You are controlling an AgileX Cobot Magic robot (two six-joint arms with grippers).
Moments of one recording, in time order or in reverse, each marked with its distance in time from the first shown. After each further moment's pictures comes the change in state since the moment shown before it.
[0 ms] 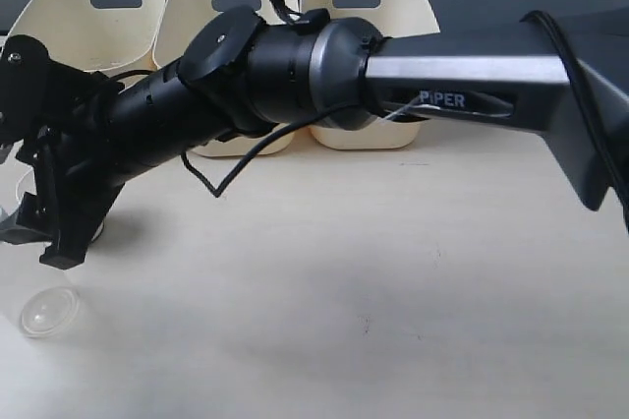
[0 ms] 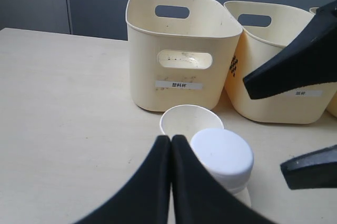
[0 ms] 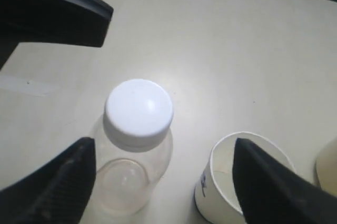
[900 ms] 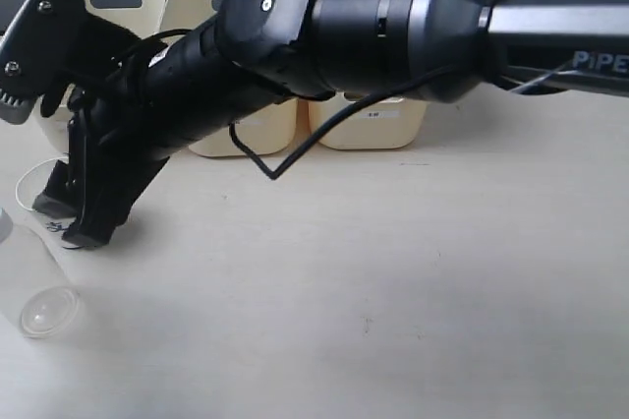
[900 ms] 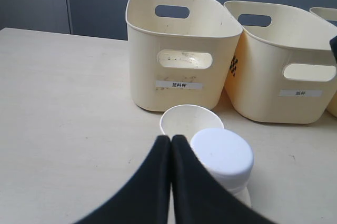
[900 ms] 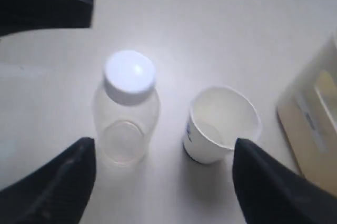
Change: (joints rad) left arm 0.000 0.000 0.000 0.000 0.000 0.000; right arm 0.004 -0.206 0.137 -0.330 -0.075 0.406
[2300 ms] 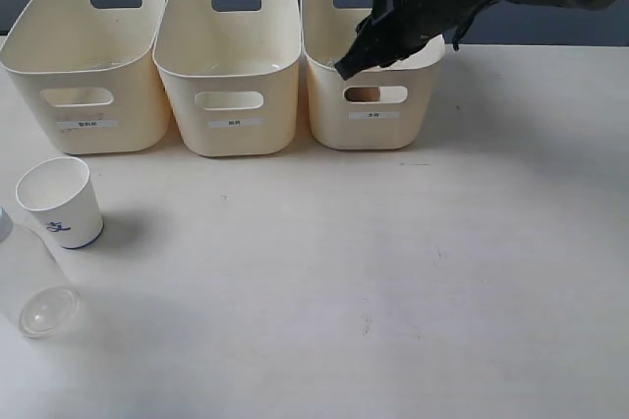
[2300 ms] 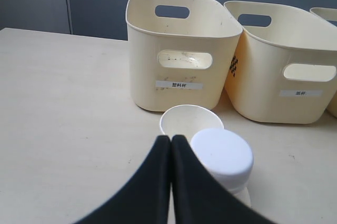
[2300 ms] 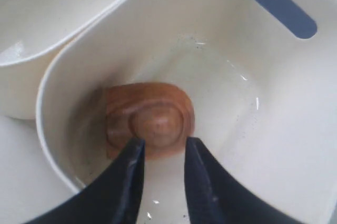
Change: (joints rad) left arm 0.000 0.000 0.000 0.000 0.000 0.000; right arm -0.525 0.053 0.003 -0.790 -0.100 0.839
